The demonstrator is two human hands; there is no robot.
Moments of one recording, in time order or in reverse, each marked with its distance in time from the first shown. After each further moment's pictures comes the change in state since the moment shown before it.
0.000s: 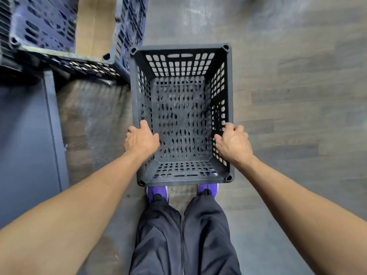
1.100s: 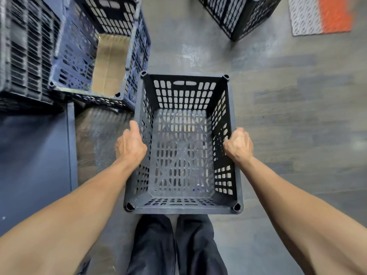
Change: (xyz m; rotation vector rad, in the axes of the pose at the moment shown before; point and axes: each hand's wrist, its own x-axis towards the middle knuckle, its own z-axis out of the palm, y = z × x) left_hand -0.087 0.025 -0.110 -0.072 0.339 0.146; right_hand -0.033 0.014 -0.123 0.184 0.237 0.146
